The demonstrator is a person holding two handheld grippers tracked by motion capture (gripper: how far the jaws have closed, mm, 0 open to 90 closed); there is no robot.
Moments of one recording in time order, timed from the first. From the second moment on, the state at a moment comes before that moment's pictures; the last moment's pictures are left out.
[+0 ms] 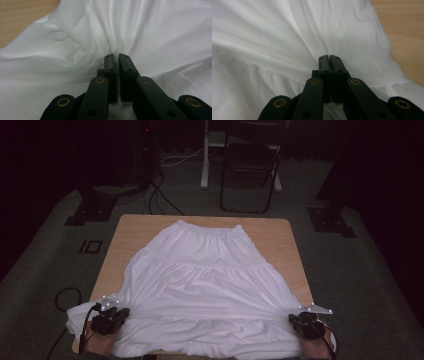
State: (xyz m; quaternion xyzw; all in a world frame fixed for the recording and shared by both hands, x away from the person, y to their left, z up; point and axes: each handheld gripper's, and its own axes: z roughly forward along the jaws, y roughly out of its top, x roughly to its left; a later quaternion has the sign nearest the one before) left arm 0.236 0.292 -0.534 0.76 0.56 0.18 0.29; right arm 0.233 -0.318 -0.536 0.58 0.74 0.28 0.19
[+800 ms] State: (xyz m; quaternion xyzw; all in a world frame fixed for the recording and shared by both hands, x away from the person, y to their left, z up) left arm 0.244 0.278 -0.528 0.76 0.55 0.23 0.27; right arm 0.232 -0.318 -0.528 0.57 0.73 0.31 0.22
